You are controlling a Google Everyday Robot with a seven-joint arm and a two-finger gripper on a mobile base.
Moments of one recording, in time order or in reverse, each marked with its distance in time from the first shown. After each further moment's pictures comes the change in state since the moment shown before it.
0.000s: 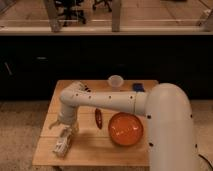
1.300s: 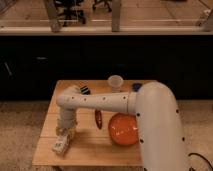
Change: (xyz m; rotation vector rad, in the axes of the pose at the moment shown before) arm 0.005 0.012 0.022 -0.060 -0.018 0.092
